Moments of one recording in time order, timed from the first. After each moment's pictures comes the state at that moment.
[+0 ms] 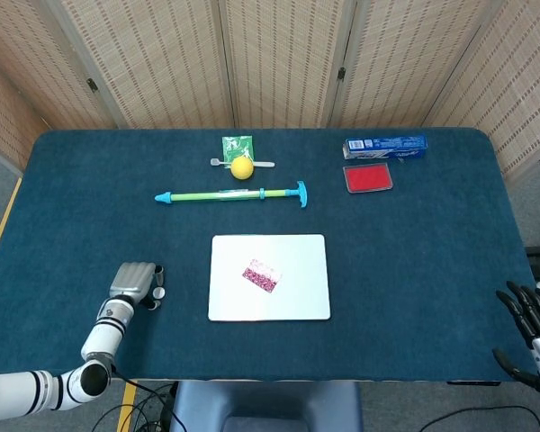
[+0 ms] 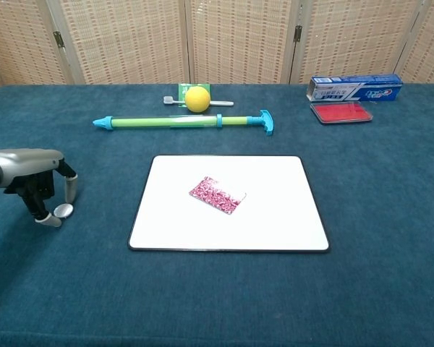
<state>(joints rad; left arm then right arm) -0.81 -1.45 -0.04 -1.58 0.52 0.97 0.61 -0.06 -0.99 -0.07 -1.50 -1.75 1.69 0.21</state>
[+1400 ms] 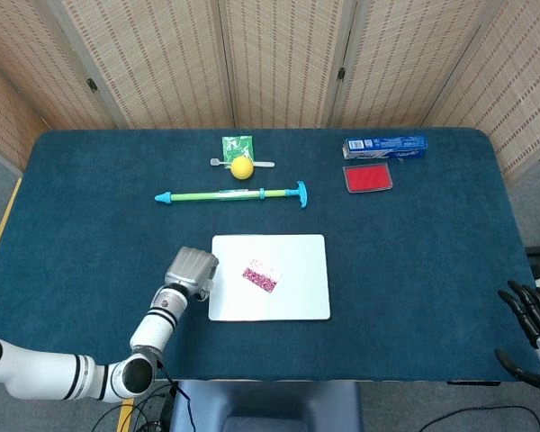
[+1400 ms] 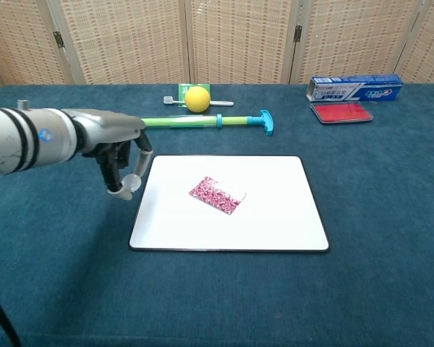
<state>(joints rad) -1.06 -1.51 -0.16 -1.77 0.36 1.09 0.93 -0.05 -0.97 -0.07 -1.47 -1.76 1.69 0.29</state>
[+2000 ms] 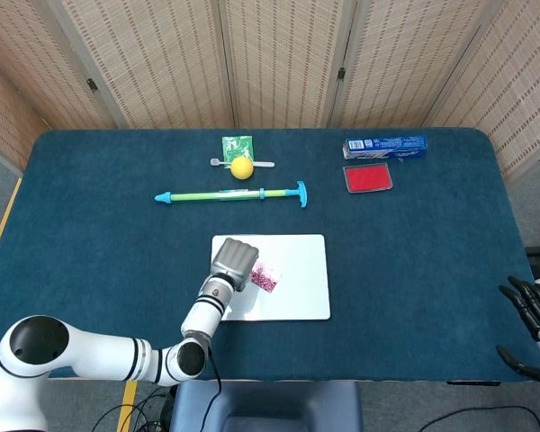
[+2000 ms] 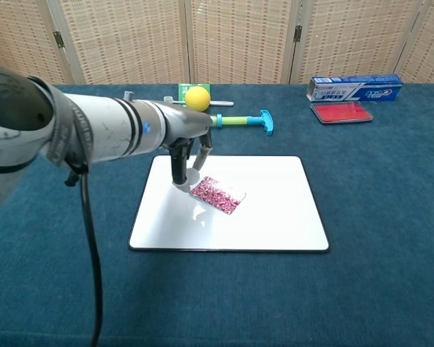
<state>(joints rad) -1.29 -1.69 -0.25 -1.56 0.16 1.04 1.09 -0.02 -0.94 -0.08 -1.46 -1.74 1.64 0.37</state>
